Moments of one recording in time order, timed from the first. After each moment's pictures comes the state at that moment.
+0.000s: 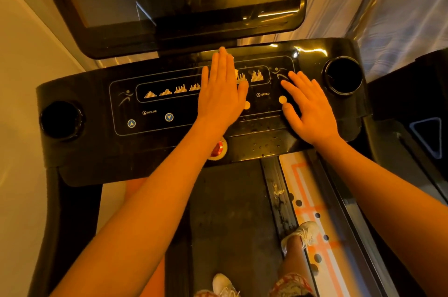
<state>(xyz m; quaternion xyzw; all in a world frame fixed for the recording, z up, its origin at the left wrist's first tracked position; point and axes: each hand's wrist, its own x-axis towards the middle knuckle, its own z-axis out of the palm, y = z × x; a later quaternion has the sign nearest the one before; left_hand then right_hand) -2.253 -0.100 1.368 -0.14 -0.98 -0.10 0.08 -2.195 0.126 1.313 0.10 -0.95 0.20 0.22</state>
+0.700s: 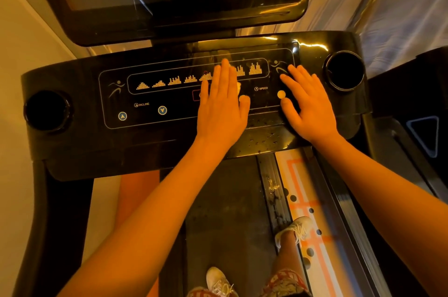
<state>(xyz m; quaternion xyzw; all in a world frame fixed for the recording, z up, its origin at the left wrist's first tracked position) -2.213 -0.100 1.342 -0.14 -0.98 -0.10 0.09 -2.196 0.126 1.312 0.10 -0.95 0.21 0.23</state>
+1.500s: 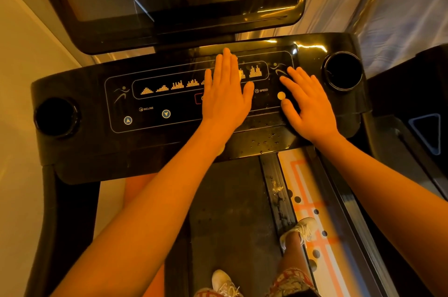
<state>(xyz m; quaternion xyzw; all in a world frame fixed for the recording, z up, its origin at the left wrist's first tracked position) -2.241 -0.089 1.362 -0.13 -0.98 -0.10 0.07 -2.195 0.126 1.314 0.10 -0.95 0.20 0.22</state>
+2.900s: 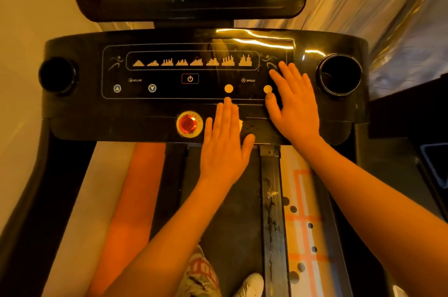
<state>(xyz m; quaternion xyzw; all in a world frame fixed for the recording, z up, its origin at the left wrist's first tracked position) -2.114 -0.046 1.283 -0.05 -0.99 -0.08 0.09 -2.200 0.129 1.307 0.12 -0.94 0.20 0.25</state>
